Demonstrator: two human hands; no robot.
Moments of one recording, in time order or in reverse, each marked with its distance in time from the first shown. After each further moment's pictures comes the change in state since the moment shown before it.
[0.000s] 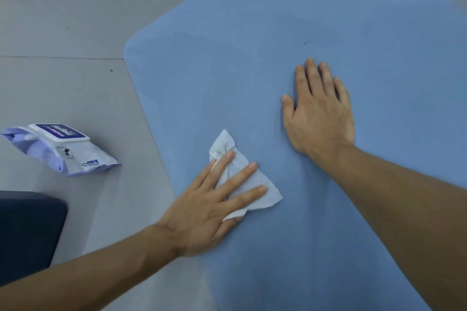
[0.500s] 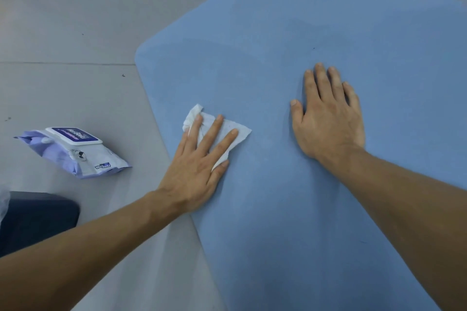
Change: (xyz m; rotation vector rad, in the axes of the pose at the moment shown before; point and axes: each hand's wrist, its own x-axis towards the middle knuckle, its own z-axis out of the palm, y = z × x) left_hand 0.021 -0.056 -0.012 -0.117 0.046 -0.354; right_hand -0.001 0.000 0.000 -0.014 0.001 0.001
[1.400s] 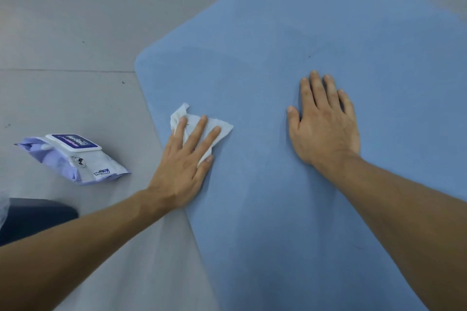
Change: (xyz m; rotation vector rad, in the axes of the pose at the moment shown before) left_hand 0.003 -0.024 0.002 -0.034 0.052 -0.082; right_hand -0.001 -0.001 -0.003 0.010 -0.018 0.004
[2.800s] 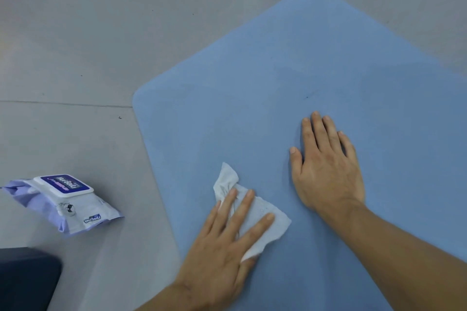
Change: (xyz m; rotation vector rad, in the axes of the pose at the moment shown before) left_hand -0.029 0.076 0.020 0.050 -0.010 0.231; right_hand 0.001 -0.001 0.000 -0.012 -0.017 0.026
